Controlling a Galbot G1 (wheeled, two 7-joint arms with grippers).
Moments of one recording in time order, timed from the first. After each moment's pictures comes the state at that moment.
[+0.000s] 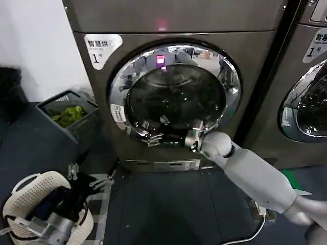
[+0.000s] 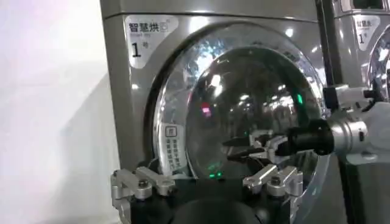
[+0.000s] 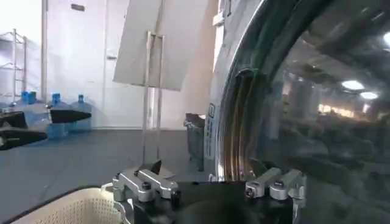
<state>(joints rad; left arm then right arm) 1.68 -1.30 -0.75 -2.34 -0.25 0.02 0.30 -0.34 0.95 -0.37 1.57 0.81 0.00 -0.51</state>
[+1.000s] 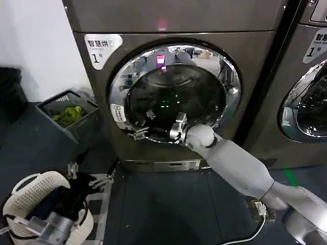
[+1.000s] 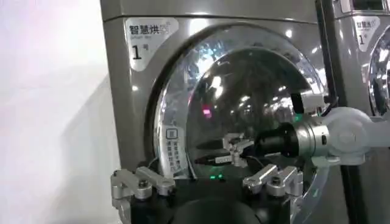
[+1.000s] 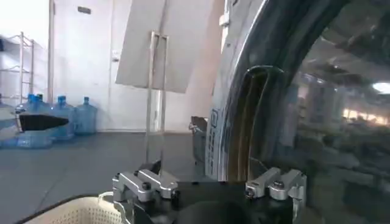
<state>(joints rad) 1.67 -1.30 -0.75 -2.34 -0.25 0.02 0.30 -0.22 1.11 -0.45 1.40 0.80 0.01 -0.51</state>
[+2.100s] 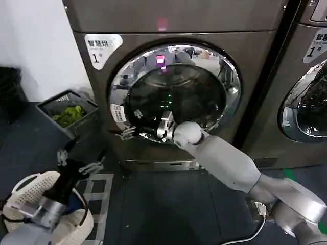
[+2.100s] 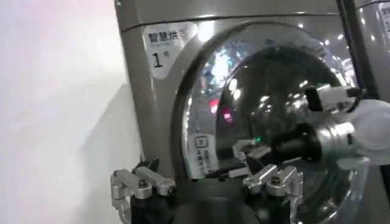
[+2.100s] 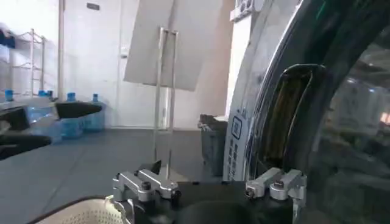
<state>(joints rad) 1.59 -1.24 -0.78 -2.30 -0.27 0.03 0.28 -0.15 1.21 -0.52 1.35 0.80 -0.01 -0.48</state>
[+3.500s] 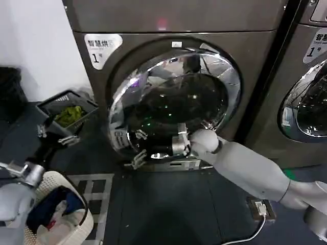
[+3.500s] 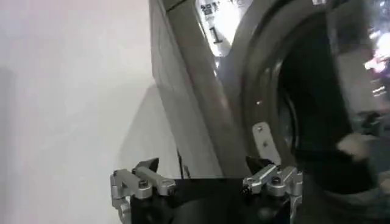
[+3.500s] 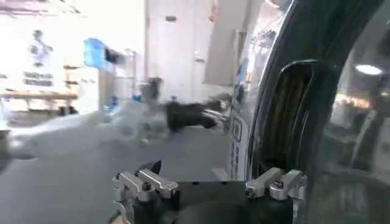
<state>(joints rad) 1.31 -1.00 -0.83 -2.00 -0.36 0.01 0.25 -0.14 1.02 -0.62 1.55 0.92 -0.01 -0.68</state>
